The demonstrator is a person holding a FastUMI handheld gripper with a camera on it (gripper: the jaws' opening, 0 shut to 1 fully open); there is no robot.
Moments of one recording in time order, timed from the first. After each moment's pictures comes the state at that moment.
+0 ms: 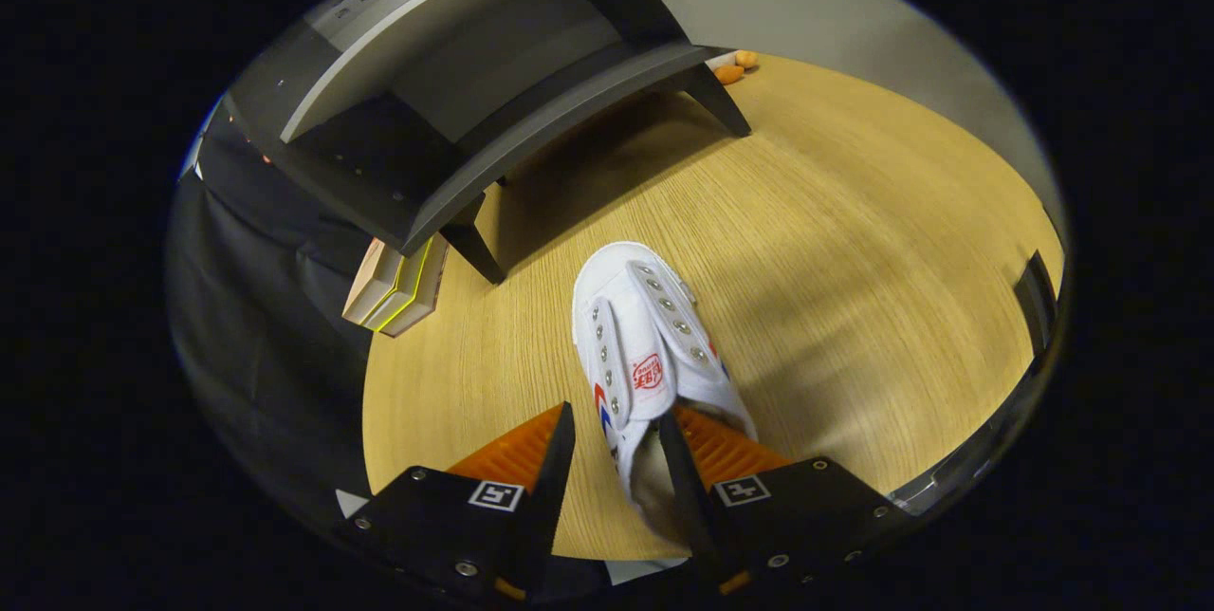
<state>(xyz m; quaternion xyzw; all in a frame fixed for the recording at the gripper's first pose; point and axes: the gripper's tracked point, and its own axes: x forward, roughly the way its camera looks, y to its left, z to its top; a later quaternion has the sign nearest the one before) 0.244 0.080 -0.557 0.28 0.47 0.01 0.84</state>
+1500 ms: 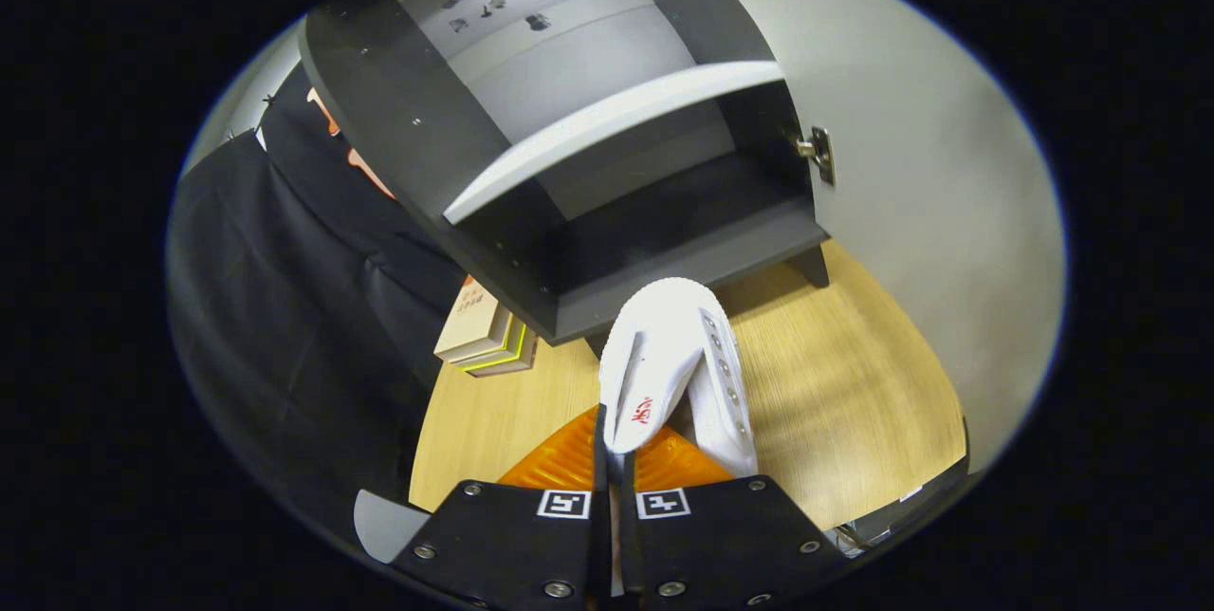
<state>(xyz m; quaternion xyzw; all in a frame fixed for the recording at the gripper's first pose) 0.265 0.044 -0.317 0.23 0.36 0.07 0.90</state>
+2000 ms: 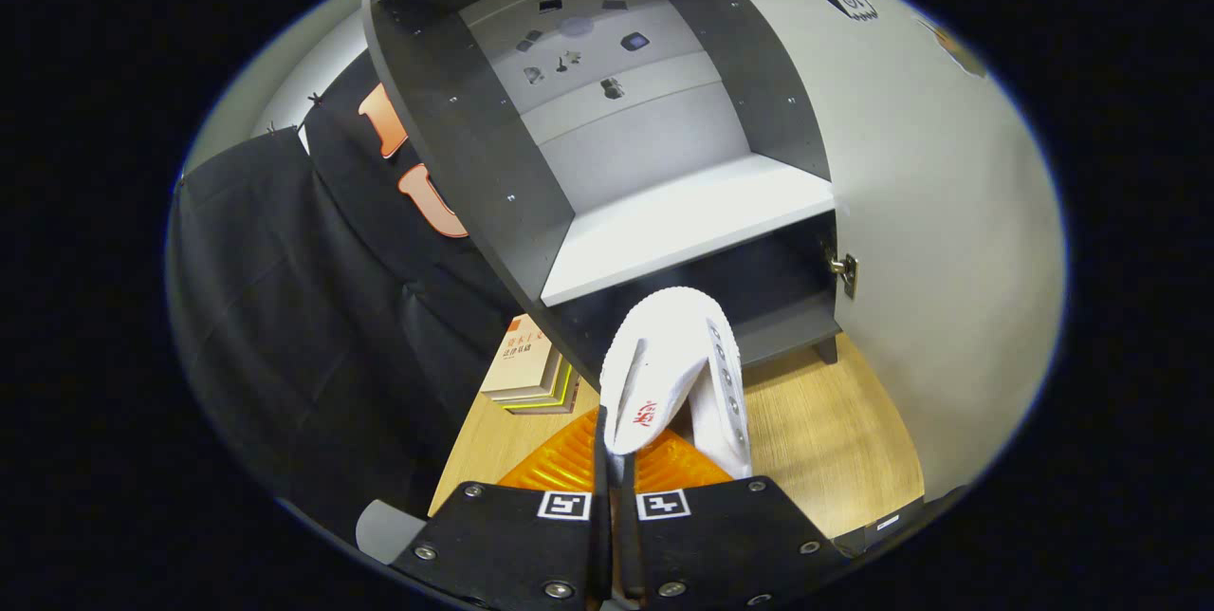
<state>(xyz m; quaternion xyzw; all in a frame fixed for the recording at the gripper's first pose) 0.250 0.015 -0.180 0.19 0.29 0.09 0.93</state>
